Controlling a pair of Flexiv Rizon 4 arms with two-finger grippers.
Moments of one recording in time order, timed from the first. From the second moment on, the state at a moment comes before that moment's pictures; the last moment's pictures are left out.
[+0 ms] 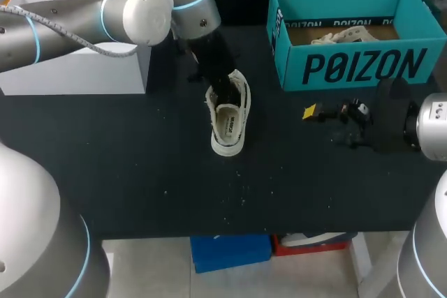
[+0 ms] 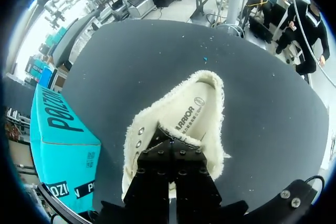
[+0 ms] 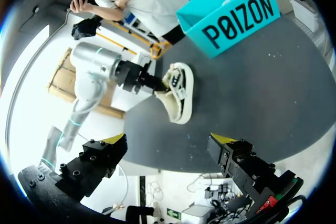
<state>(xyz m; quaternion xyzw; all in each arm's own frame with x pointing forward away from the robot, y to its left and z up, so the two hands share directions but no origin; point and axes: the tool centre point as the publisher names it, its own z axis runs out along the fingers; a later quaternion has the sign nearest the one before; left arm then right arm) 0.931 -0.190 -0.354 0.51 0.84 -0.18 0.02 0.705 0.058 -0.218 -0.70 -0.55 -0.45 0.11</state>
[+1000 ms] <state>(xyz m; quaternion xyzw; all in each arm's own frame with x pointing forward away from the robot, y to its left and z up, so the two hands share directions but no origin) 0.888 -0.012 -0.267 0.12 0.93 -0.34 0.01 0.705 0.058 -0.218 -0.70 -0.55 -0.45 0.11</state>
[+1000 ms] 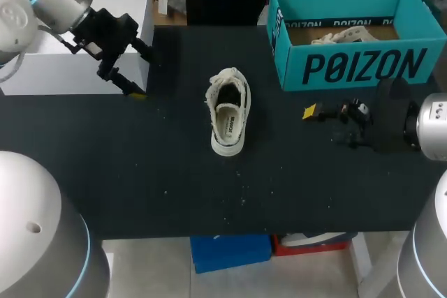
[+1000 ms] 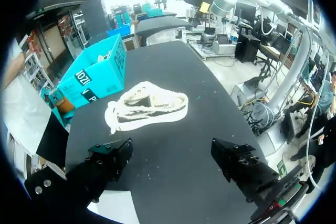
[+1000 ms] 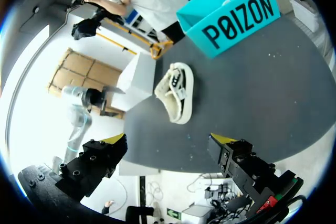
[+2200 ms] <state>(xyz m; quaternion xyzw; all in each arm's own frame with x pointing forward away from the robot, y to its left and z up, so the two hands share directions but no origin) 0.865 0.007 -0.269 0.10 0.92 -0.37 0.09 0.705 0.058 -0.218 -0.70 -0.55 -0.45 0.11</state>
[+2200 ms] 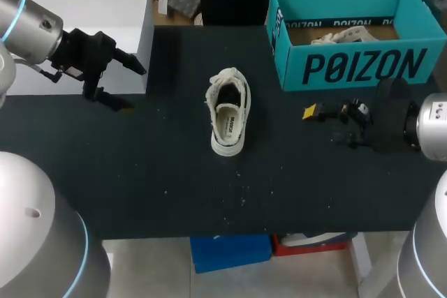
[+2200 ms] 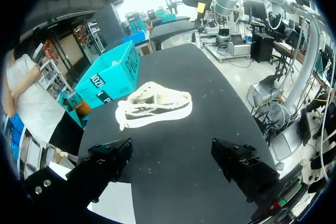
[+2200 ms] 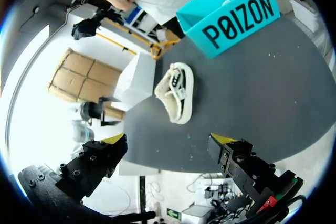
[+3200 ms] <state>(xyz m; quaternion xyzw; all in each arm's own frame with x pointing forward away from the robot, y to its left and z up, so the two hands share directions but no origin) 0.864 0.007 -0.269 0.10 0.92 -0.37 0.09 0.778 0.090 -0.236 -0.65 -0.70 -0.28 0.08</state>
